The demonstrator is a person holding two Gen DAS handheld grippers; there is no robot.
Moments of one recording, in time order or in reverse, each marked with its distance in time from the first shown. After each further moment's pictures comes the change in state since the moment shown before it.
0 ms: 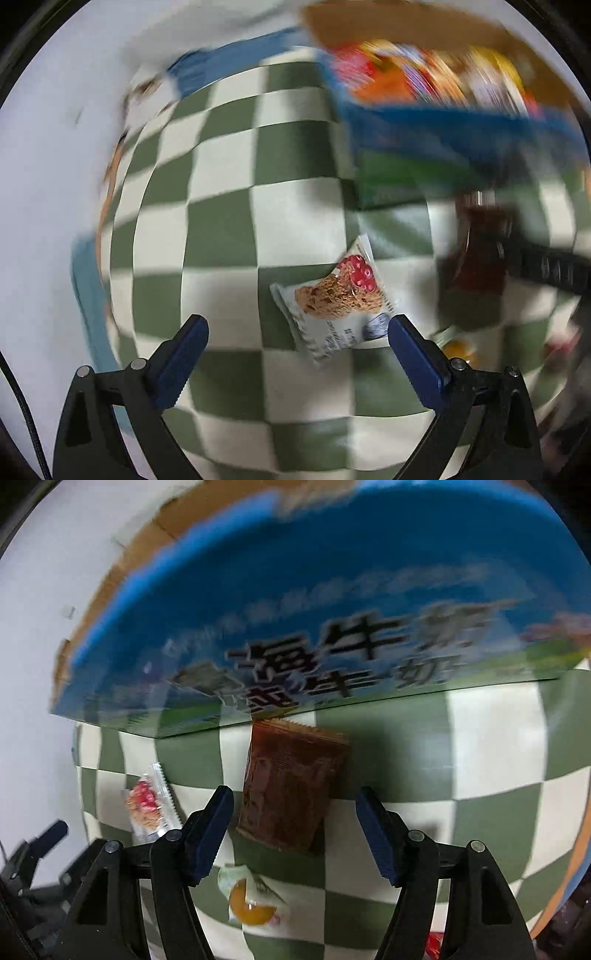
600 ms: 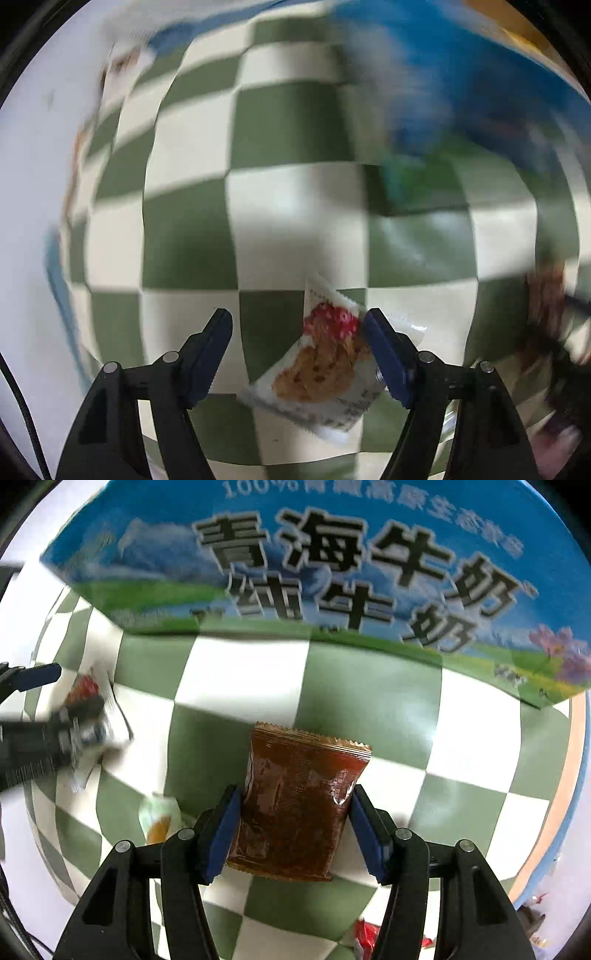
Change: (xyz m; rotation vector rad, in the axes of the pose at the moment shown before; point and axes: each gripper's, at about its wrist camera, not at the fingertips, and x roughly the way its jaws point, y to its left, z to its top) left arm 0.060 0.032 0.018 -0.168 0.132 -0.155; right arm 0.009 0.010 -0.043 -0.291 0.089 -0.201
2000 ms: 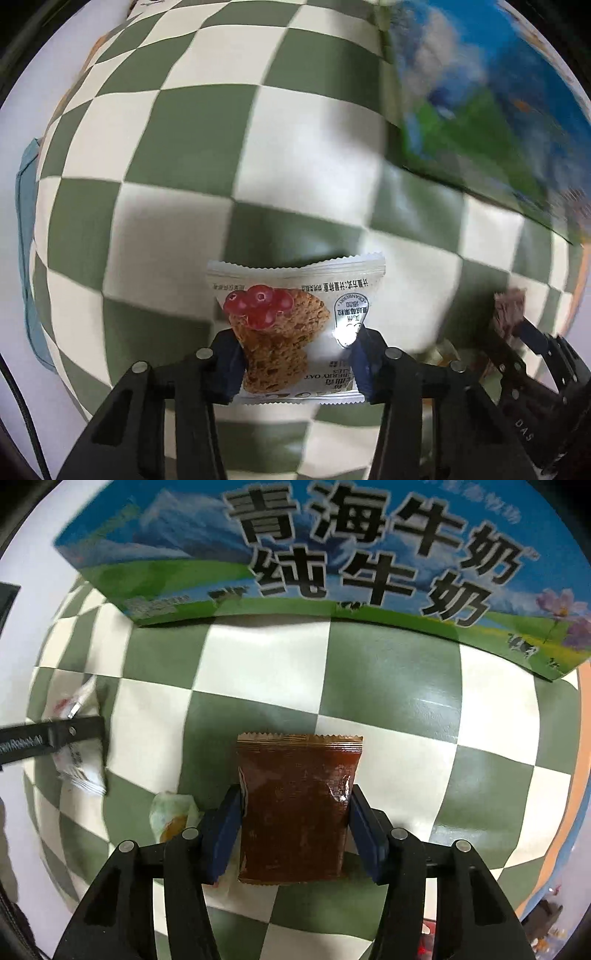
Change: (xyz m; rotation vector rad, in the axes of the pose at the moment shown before) left arm -0.015 0.023 -0.054 -0.193 0.056 -0.139; right arm 0.015 0.029 -0.033 0.054 -0.079 0.049
